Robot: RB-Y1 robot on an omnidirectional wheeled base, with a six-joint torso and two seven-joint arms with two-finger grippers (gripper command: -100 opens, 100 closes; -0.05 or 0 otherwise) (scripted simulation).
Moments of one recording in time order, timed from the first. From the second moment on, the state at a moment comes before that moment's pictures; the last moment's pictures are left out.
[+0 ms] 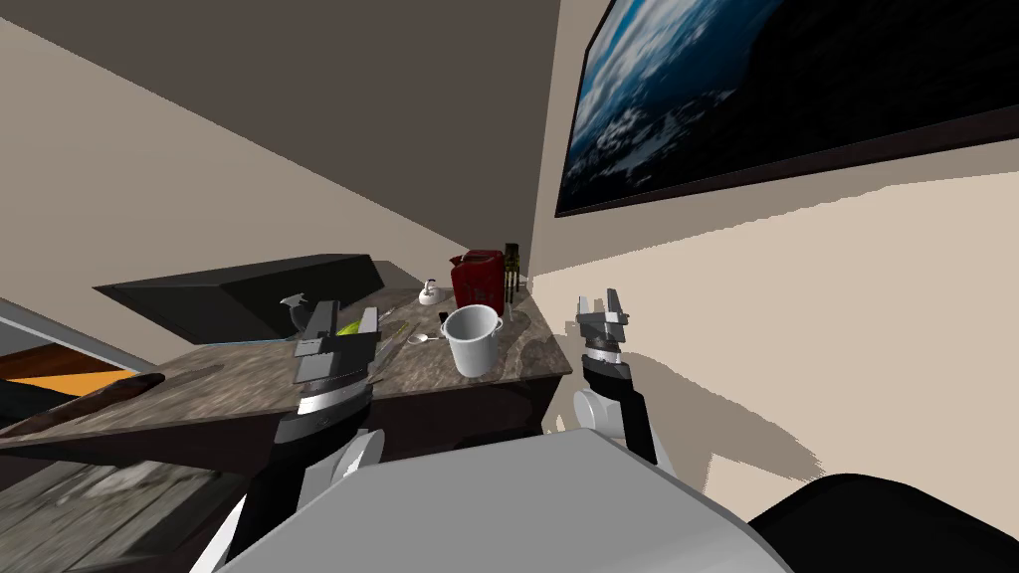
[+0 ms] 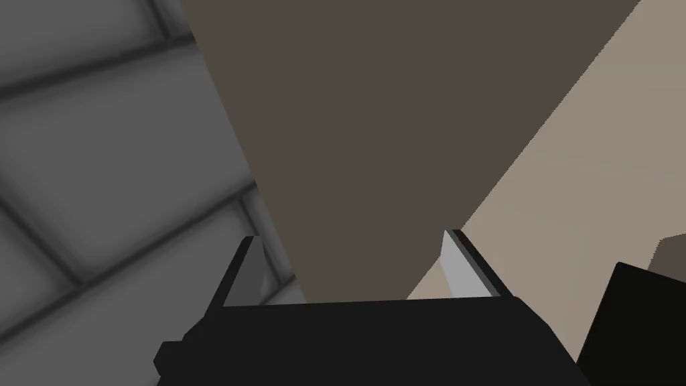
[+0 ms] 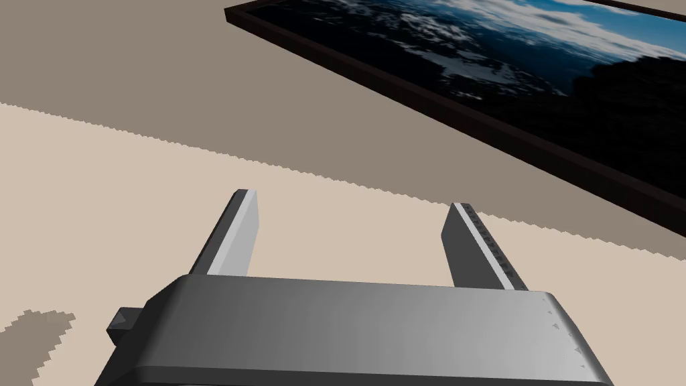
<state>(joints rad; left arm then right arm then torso) 0.54 0.00 0.05 -2.35 -0.01 -0.56 0.02 0.48 0.03 0.00 -2.36 -0.11 -0.45 -0.11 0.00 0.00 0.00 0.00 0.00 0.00</state>
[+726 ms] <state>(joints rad) 0.41 0.15 0.05 -2.20 0.01 -0.40 0.01 0.48 0.03 0.00 -2.36 -0.11 -0.45 -0.11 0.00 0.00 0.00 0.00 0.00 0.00</state>
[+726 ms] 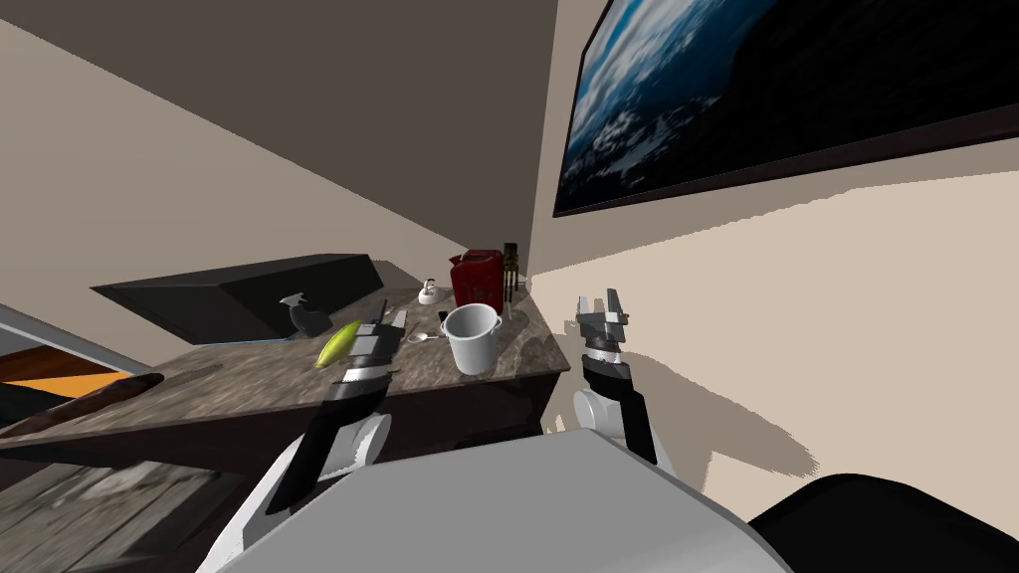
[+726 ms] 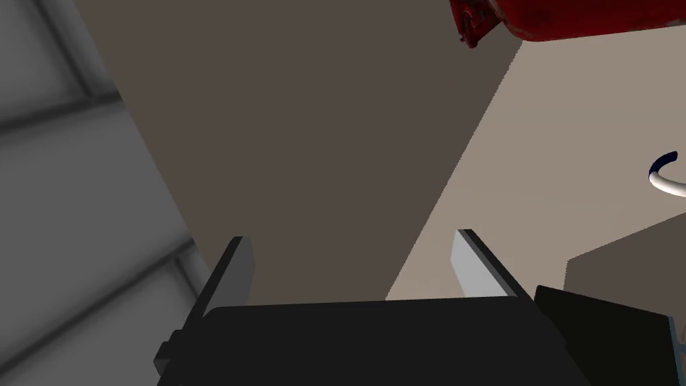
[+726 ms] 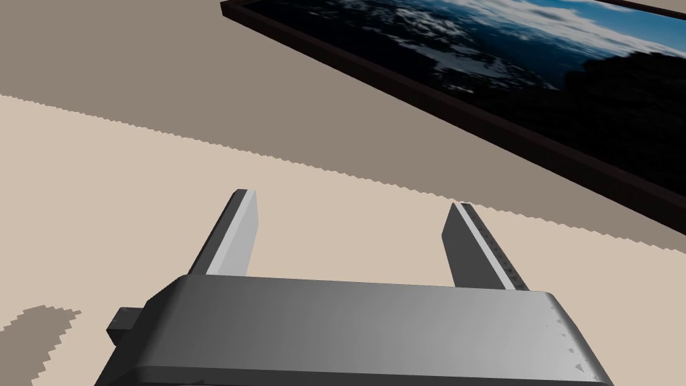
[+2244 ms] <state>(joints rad) 0.04 0.28 0.05 -1.79 0.08 0.02 0.01 0.48 0.03 0.00 -2.36 -0.11 -0.45 -0.11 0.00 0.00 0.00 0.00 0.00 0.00</state>
